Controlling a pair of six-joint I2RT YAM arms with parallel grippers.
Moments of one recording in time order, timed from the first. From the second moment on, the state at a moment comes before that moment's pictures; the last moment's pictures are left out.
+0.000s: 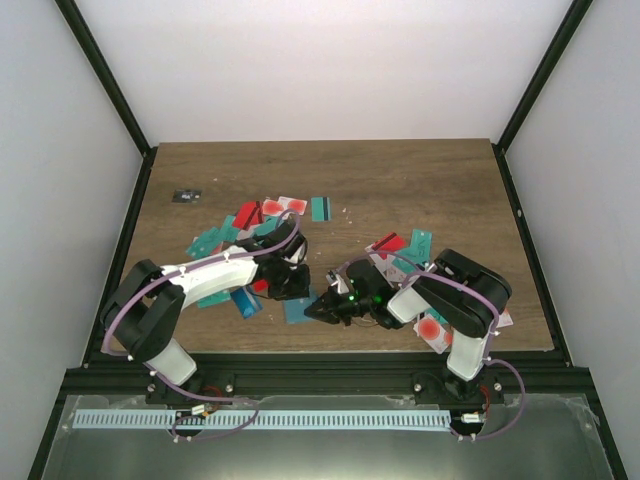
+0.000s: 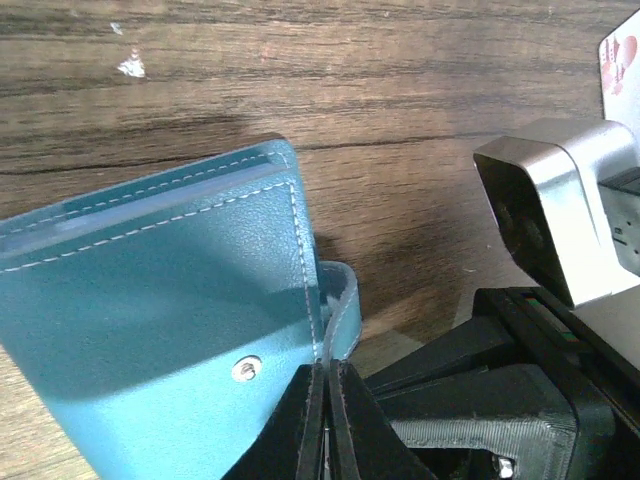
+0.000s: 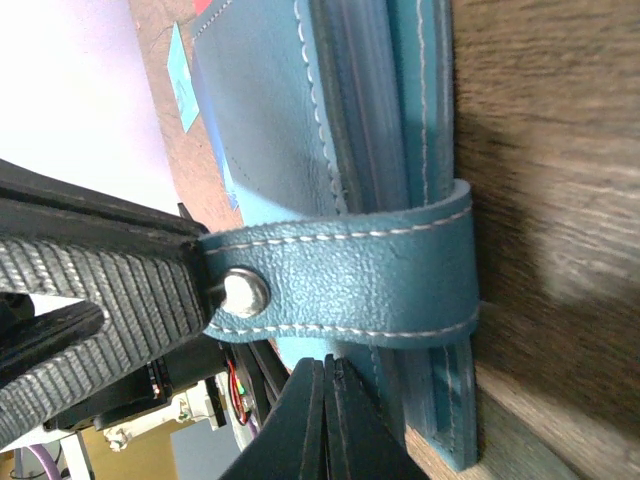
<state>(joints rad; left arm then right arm) -0.72 1.60 0.95 -0.56 0.33 -0.78 0.81 1.81 0.48 0.73 -0.67 1.22</state>
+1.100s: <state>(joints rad) -0.72 1.63 0.96 -0.63 0.24 -0.67 0.81 1.80 0.50 0.67 -0.67 1.23</state>
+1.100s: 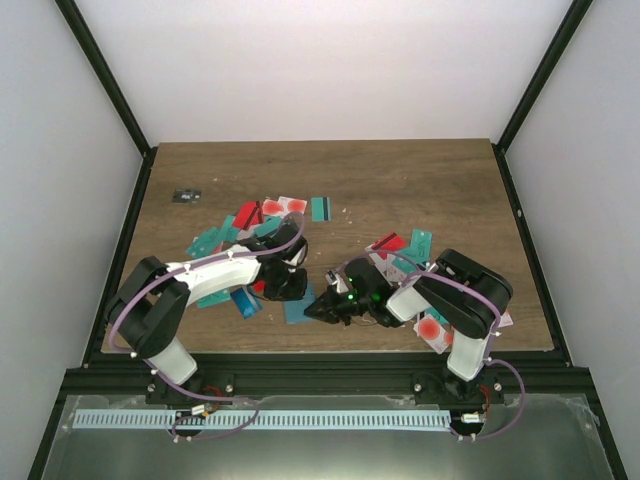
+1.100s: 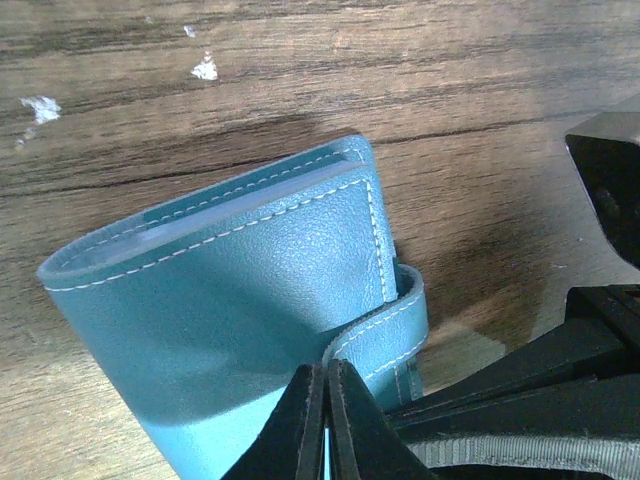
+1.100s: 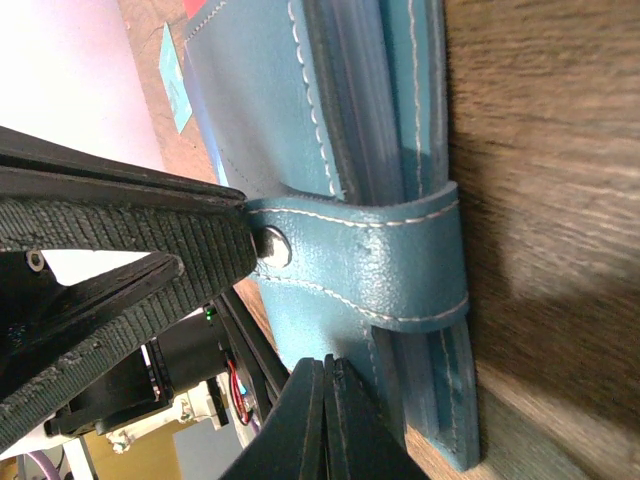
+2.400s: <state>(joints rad) -0.74 1.64 0.93 -0.61 0.18 -0.62 0.81 1.81 0.53 0.64 -0.69 1.23</state>
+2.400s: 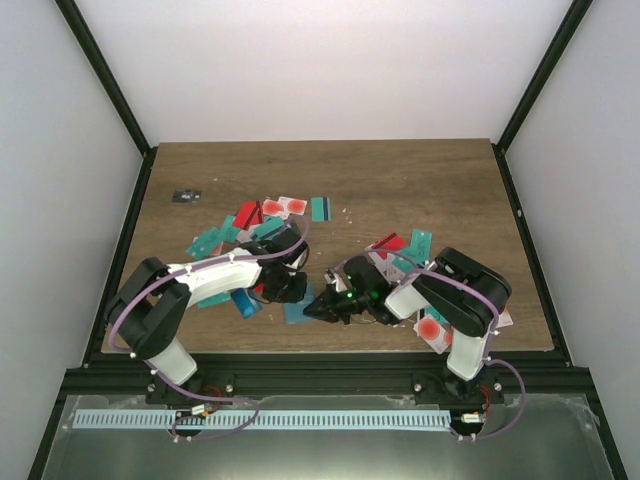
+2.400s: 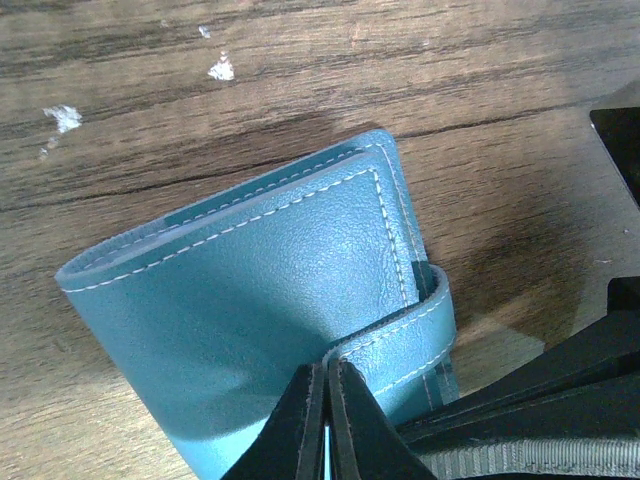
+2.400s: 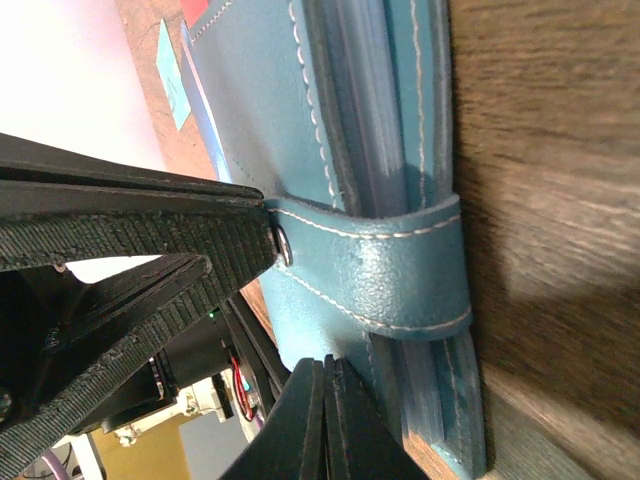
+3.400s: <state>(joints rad) -0.75 1.58 0.93 -0.67 0.03 -0.63 0.81 1.63 0.78 0.04 -0.56 0.96</state>
